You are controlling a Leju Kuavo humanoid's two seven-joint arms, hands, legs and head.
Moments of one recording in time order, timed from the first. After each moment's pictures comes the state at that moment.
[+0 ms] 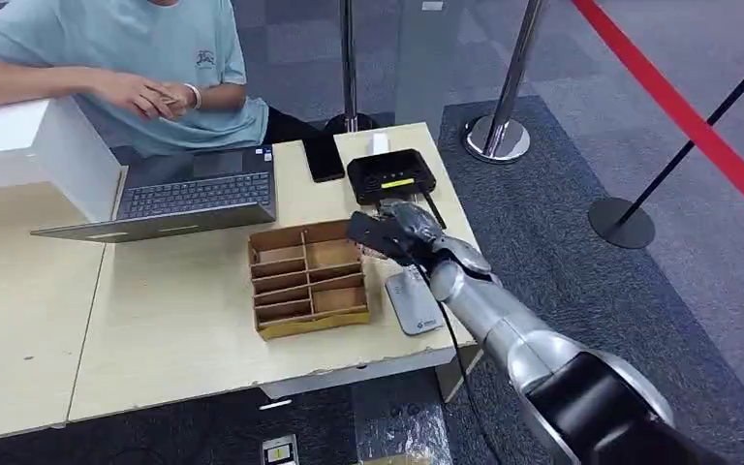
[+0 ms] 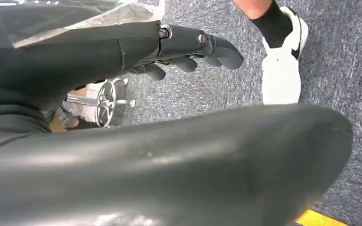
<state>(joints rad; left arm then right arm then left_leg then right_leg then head) -0.11 0.05 0.02 -0.18 -0.05 0.32 0.30 -0.89 0.06 0.59 -0.42 0.51 -0.24 -0.11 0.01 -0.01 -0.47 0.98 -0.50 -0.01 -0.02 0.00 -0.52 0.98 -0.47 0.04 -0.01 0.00</state>
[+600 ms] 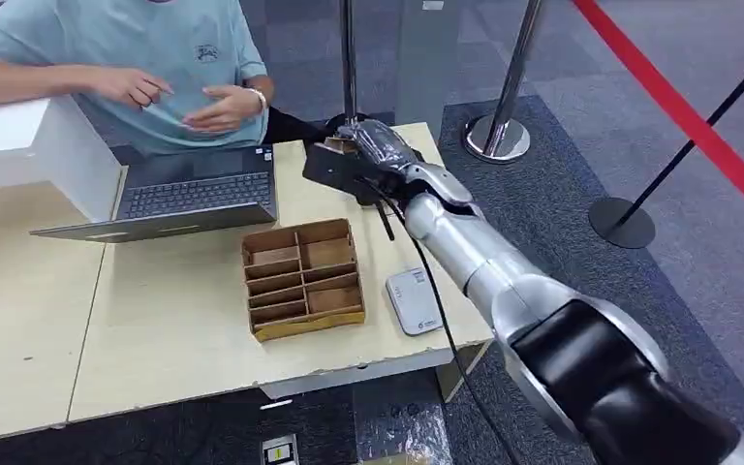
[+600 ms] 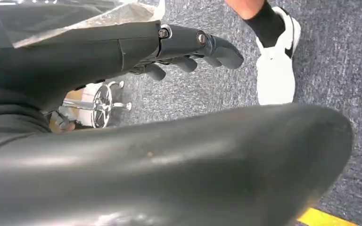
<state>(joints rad) -0.11 0.05 0.02 -0.18 -0.07 0.30 0.28 -1.12 0.14 0.59 -0.42 0.55 -0.24 -0.18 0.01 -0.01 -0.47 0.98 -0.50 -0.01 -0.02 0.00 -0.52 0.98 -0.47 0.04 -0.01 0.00</state>
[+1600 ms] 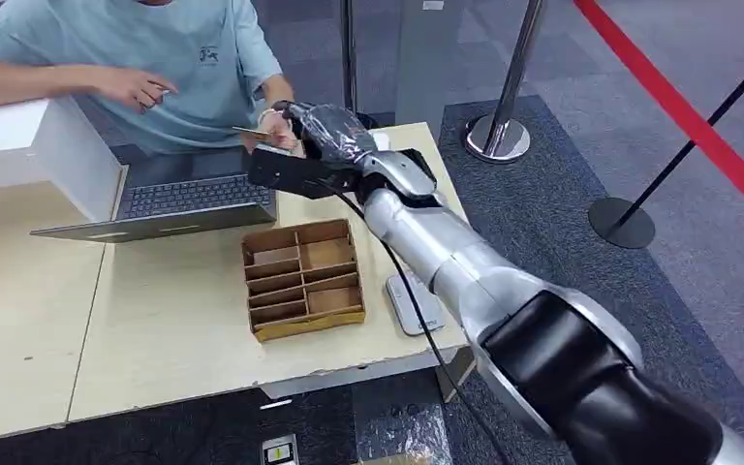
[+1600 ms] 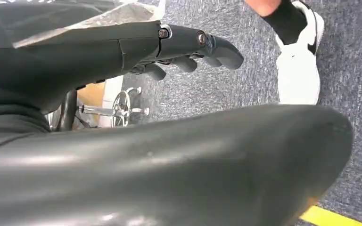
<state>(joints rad) -0.11 0.05 -0.01 -0.18 -0.09 0.29 0.37 -1.16 0.25 0.63 -0.36 0.62 -0.32 -0.19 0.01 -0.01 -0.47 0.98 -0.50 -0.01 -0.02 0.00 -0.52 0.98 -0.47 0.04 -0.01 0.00</state>
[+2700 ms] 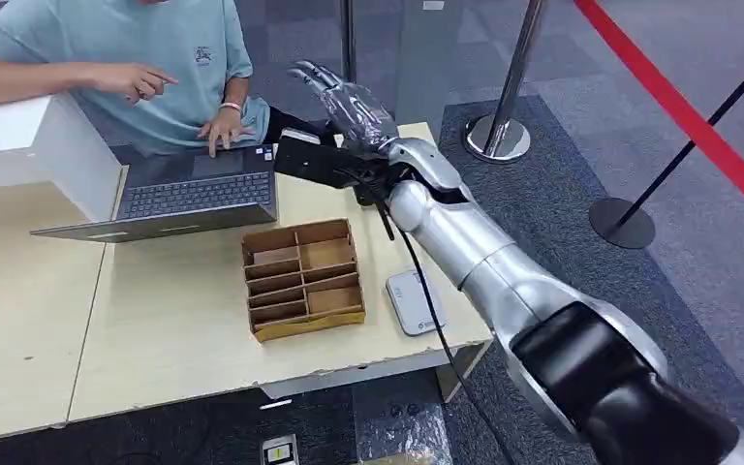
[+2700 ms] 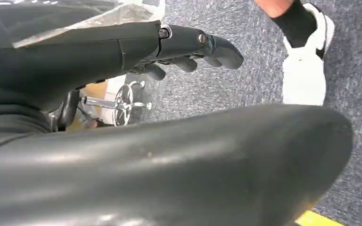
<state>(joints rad) -0.11 0.06 -0.01 -0.18 -0.05 0.32 0.38 -1.09 0.11 0.63 -0.66 0.59 -0.29 -0.19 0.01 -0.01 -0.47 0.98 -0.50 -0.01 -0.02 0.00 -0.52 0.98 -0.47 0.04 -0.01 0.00</state>
